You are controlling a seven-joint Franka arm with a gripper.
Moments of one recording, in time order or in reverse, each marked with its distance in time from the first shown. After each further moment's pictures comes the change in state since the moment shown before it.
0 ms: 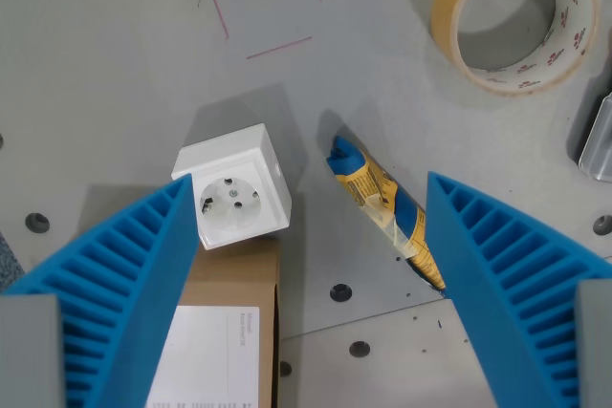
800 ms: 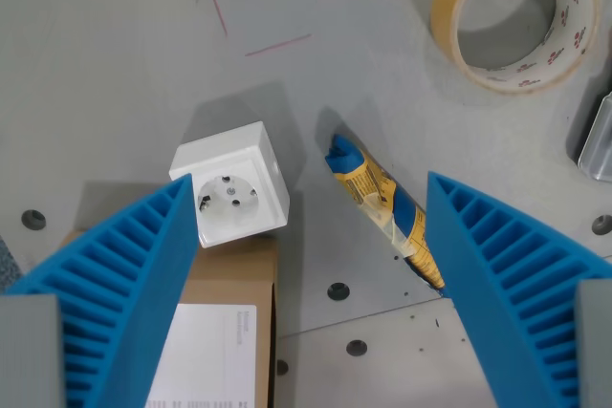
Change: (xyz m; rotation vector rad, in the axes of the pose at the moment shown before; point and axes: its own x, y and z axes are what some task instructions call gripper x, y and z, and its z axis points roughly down) arm -0.002 0.001 0.002 -0.002 -0.005 -0.009
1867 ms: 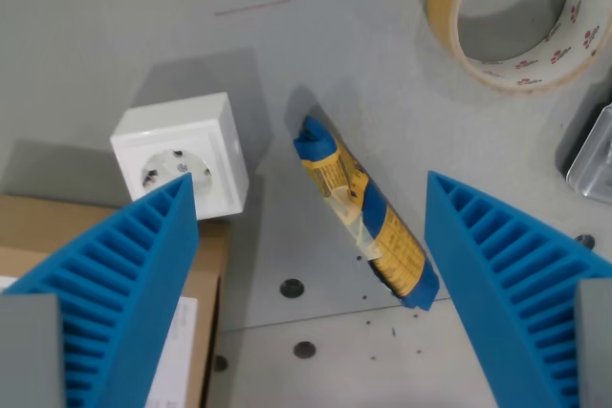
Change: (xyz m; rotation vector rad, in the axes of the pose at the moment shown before) arm -0.018 0.014 0.041 -0.012 -0.034 -0.129
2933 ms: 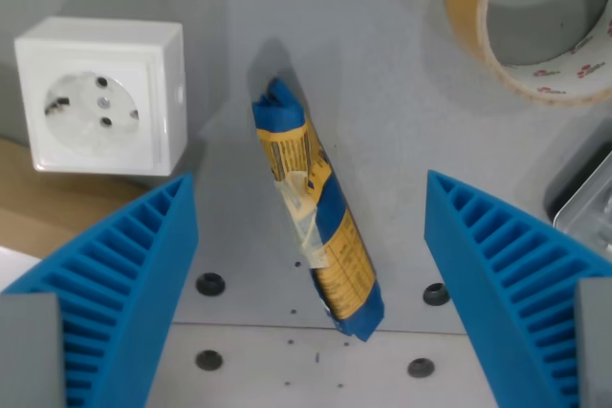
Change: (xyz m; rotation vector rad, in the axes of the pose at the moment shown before) arm -0.037 0.016 0.058 -0.013 0.014 -0.242
